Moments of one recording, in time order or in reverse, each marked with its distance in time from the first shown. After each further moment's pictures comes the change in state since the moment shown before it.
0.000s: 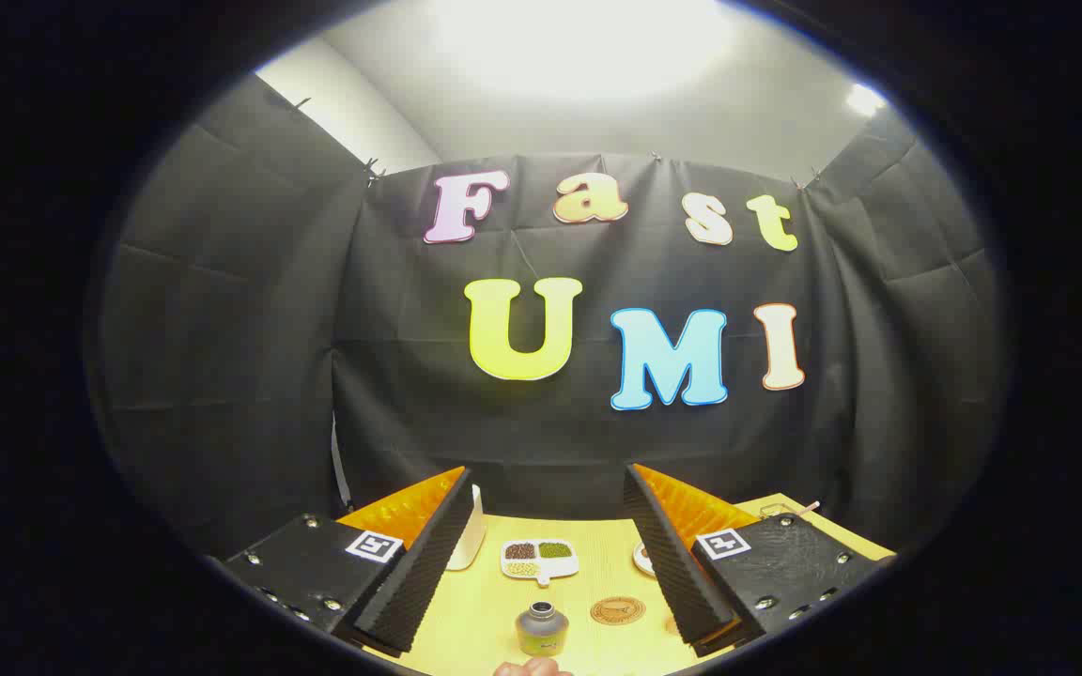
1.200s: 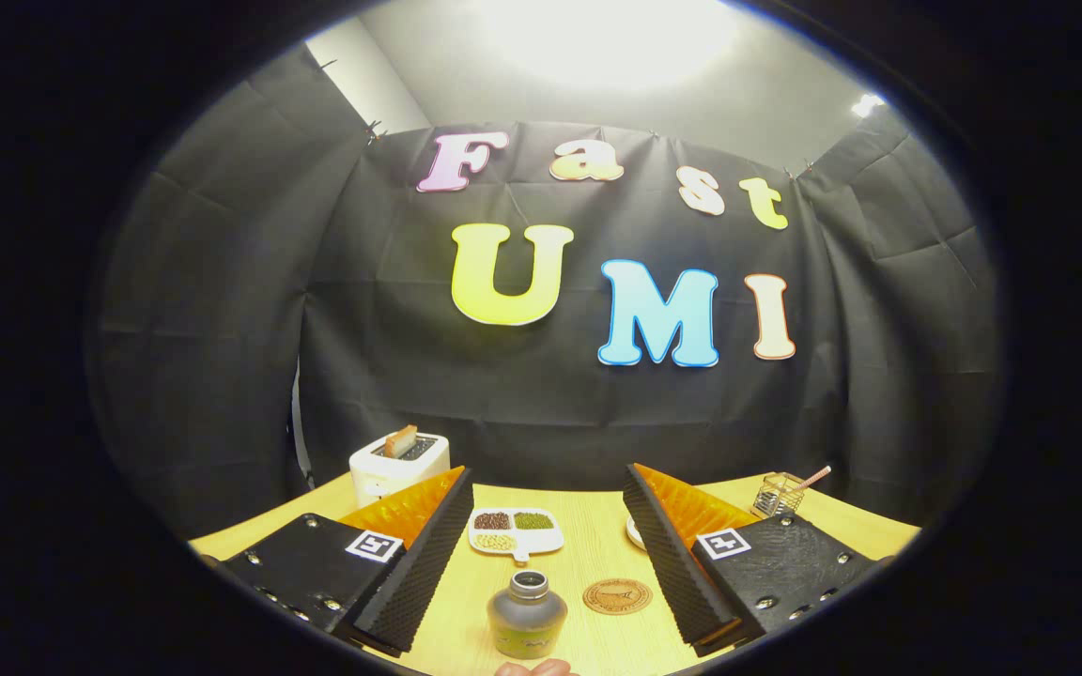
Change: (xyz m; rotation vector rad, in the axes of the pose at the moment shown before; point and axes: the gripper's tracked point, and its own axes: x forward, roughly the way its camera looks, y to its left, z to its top) arm 0.051 0.001 -0.156 -0.065 0.039 -0.081
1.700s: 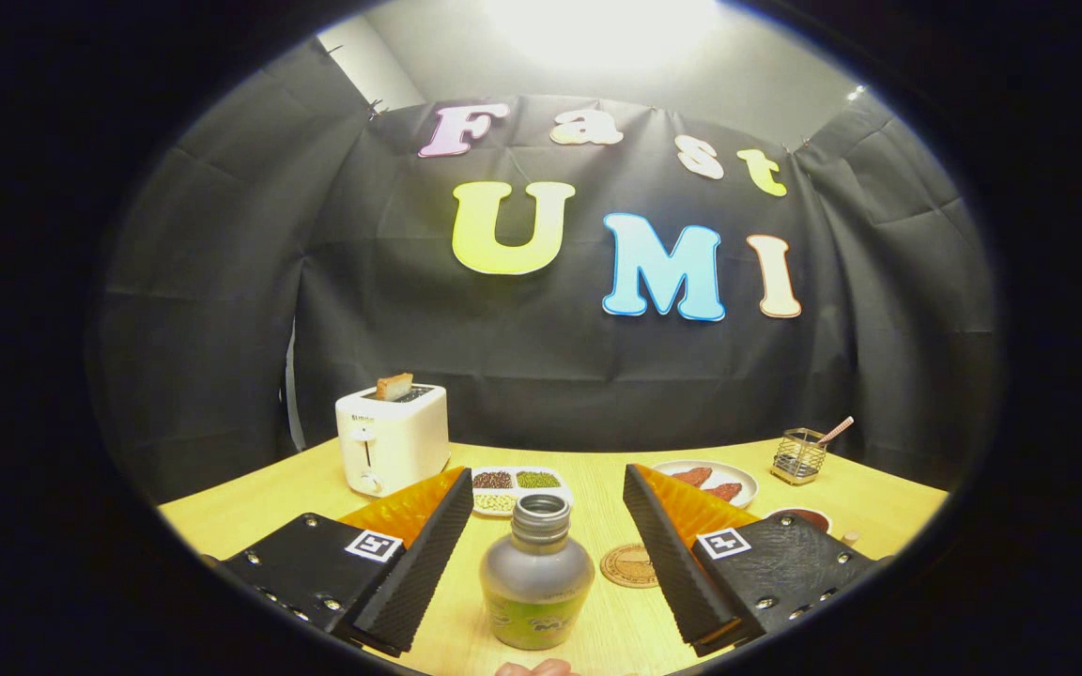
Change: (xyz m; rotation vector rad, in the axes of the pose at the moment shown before) arm 0.020 0.008 -0.088 0.007 0.056 -0.002
